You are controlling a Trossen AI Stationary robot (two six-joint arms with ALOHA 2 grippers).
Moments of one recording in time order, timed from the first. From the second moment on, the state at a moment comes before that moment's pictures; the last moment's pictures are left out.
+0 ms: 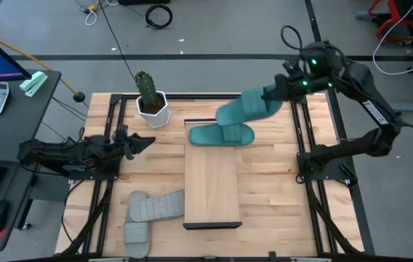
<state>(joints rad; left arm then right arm) -0.04 0.21 0.08 0.28 -0.34 -0.86 -0.56 1.24 1.77 -1.15 -0.42 0.90</state>
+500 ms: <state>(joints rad) -0.08 0.49 0.42 0.19 -0.23 -0.53 -0.08 1.17 1.77 -1.18 -0.03 1.14</state>
